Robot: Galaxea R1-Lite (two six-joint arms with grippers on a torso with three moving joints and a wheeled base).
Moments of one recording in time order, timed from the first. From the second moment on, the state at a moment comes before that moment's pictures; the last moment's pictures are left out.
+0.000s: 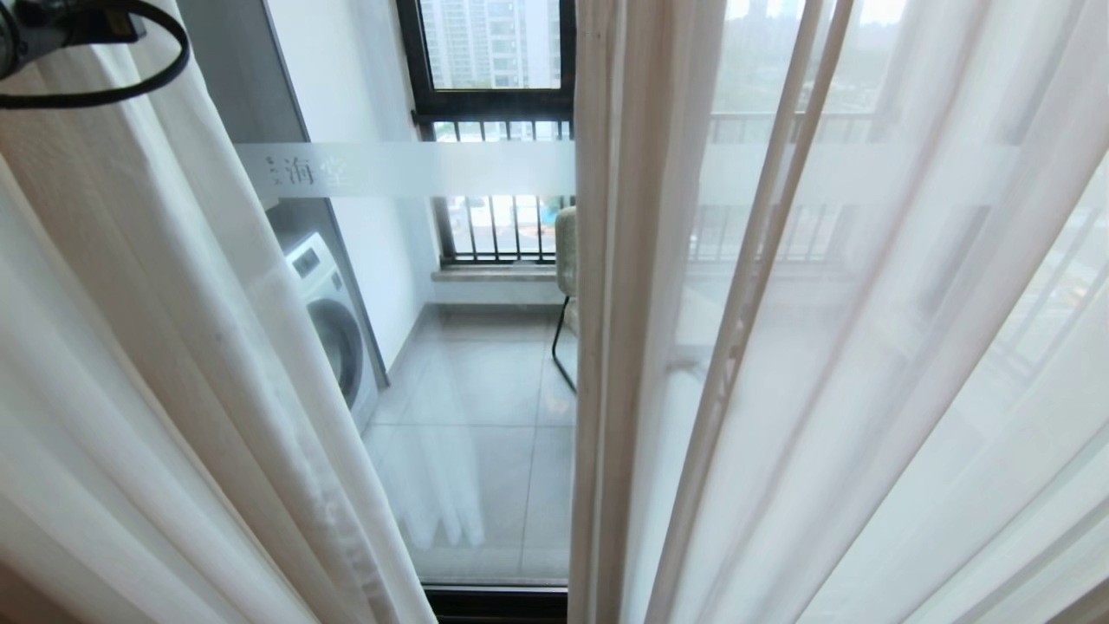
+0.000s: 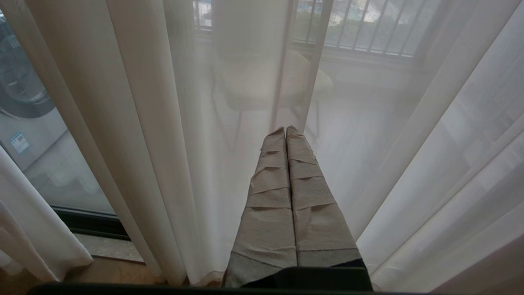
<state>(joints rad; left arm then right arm) -0.06 1.54 -1.52 -0.26 0.33 0.11 0.01 0.00 0.00 0.01 0.06 -0.09</state>
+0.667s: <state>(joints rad) -0.06 1.55 -1.53 -0.26 0.29 0.11 0.01 0.00 0.00 0.01 0.06 -0.09</state>
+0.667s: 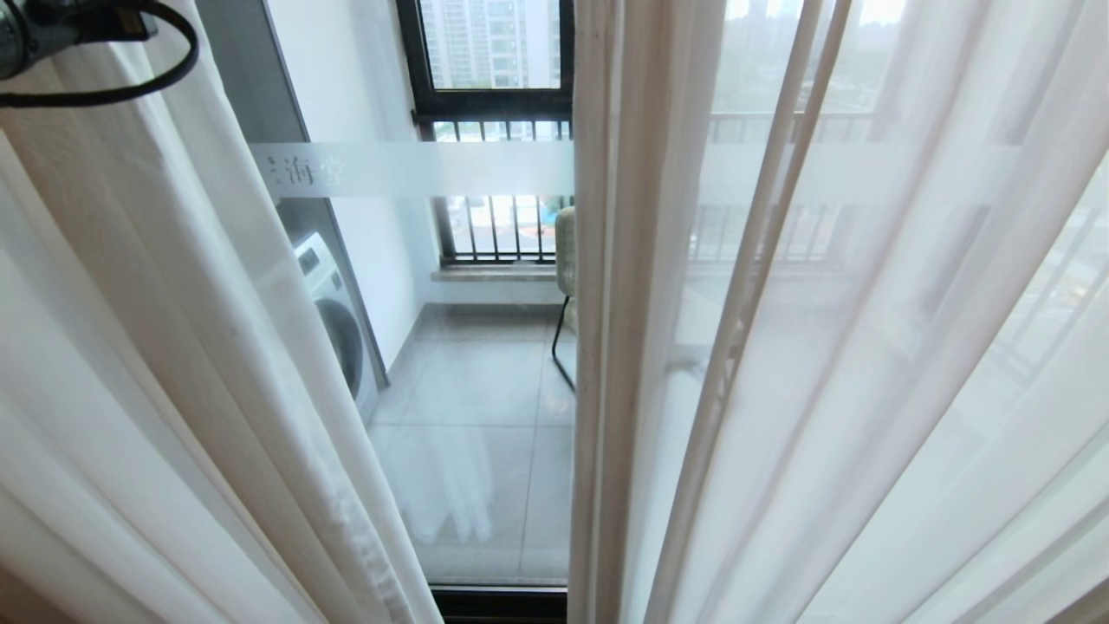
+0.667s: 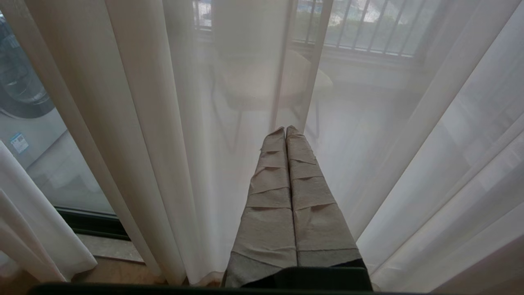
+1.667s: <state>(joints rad) -0.03 1.55 -1.53 -0.26 0.30 0.11 0.01 0.00 0.00 0.01 0.06 -0.09</state>
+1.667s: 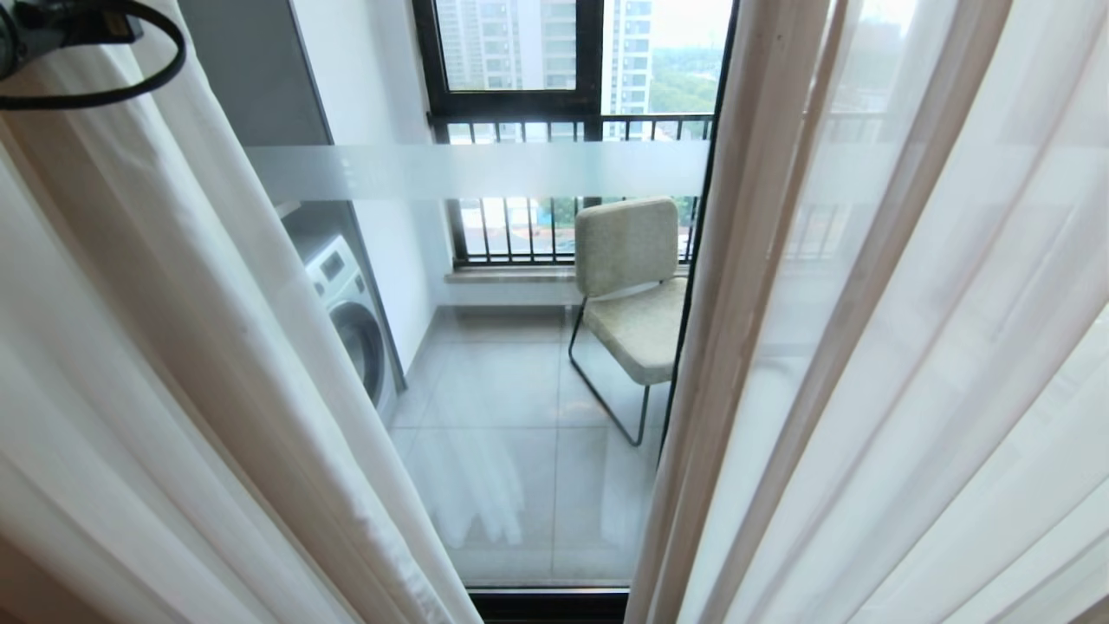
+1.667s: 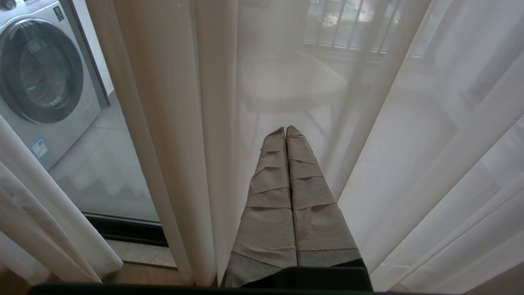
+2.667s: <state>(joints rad) 0.15 1.54 -1.53 -0.26 0.30 0.11 0.01 0.00 0.00 0.01 0.06 -0.09</state>
